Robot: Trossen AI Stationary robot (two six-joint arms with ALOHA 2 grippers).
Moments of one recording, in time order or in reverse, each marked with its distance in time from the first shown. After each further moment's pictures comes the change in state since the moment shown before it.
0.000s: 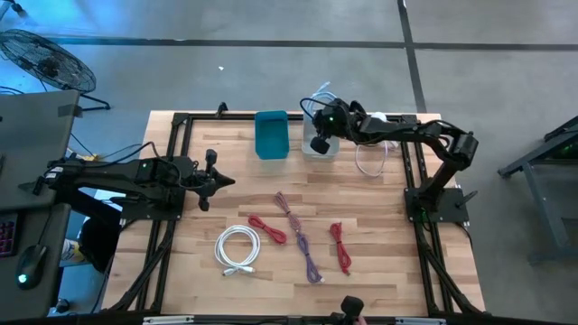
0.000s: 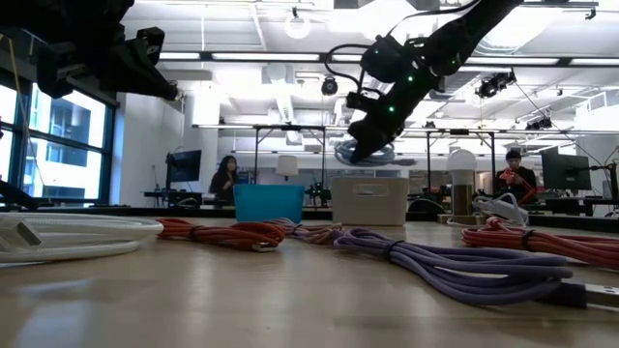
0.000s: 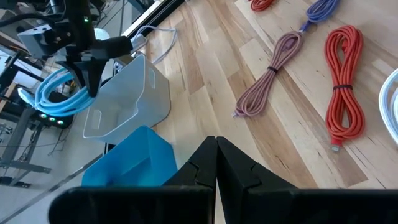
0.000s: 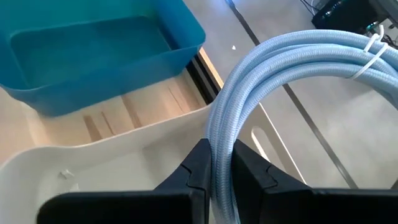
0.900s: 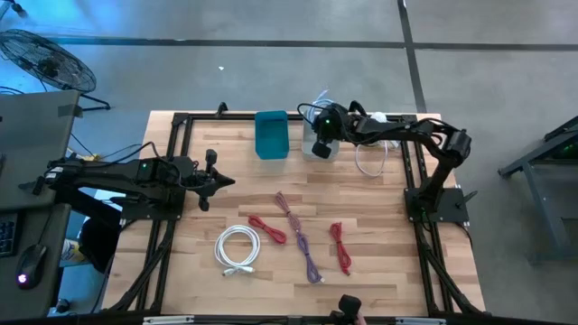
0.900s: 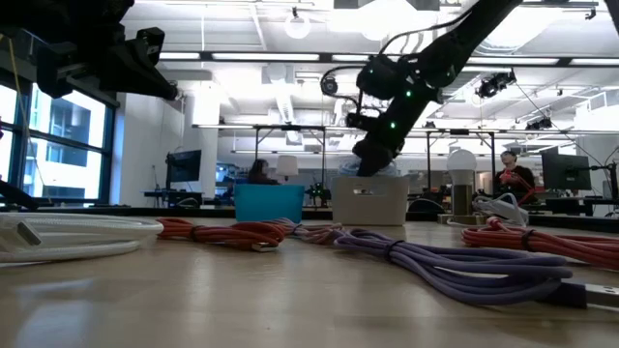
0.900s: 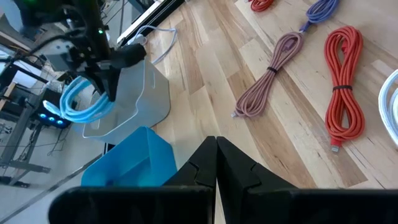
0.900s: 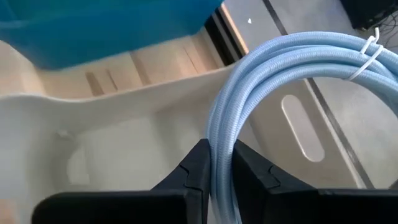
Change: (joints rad) left arm 0.000 0.000 0.000 0.000 0.002 -0.003; right arm -0.010 0.073 0.000 -0.051 -0.029 -0.015
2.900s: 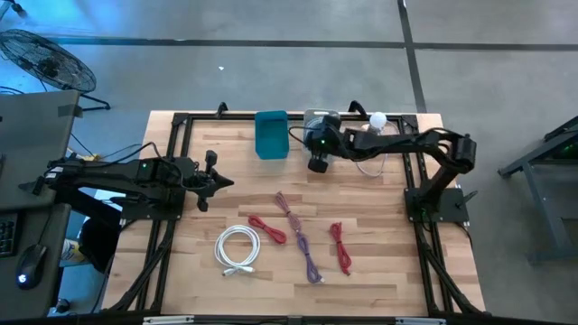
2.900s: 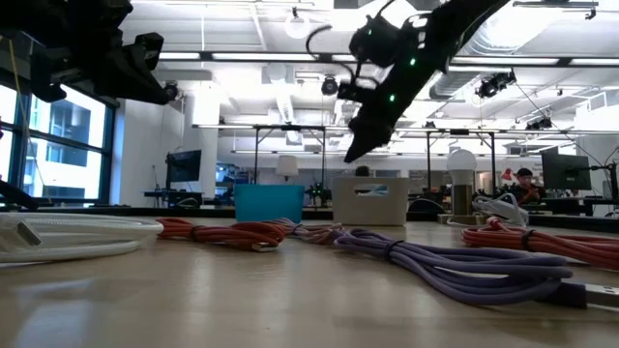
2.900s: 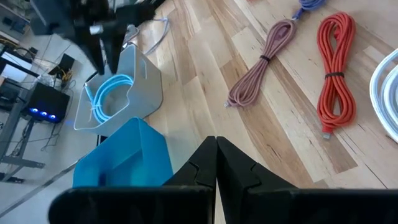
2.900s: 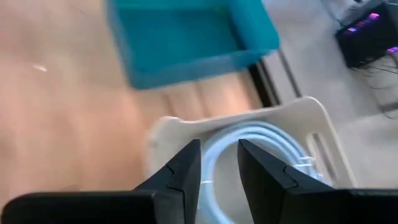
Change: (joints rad) left arm 0.000 0.000 0.000 -0.044 0.000 -0.003; right arm 0.218 -0.095 0.000 -0.073 0.117 0.019
